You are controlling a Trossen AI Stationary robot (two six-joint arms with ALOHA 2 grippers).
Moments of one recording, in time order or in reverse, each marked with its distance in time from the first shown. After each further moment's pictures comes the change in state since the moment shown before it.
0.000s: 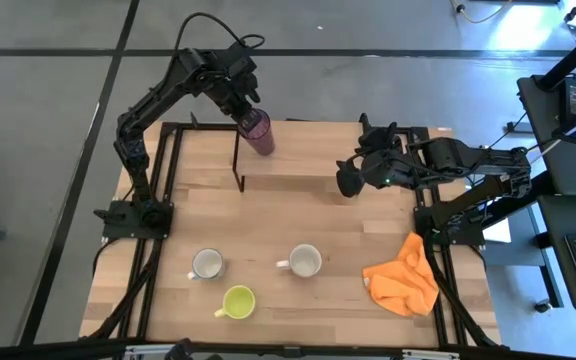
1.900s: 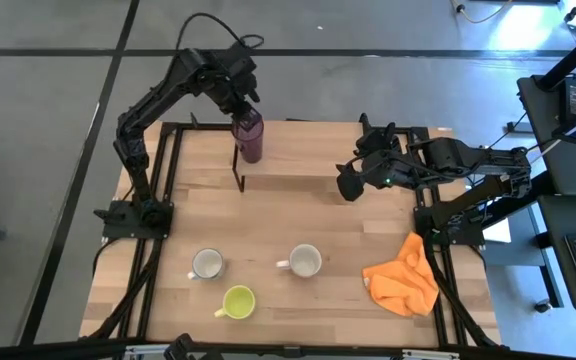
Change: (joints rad) left arm 0.006 0.000 -0.013 0.003 -0.025 0.017; right arm 0.000 -0.002 0.000 0.001 -0.040 -0.080
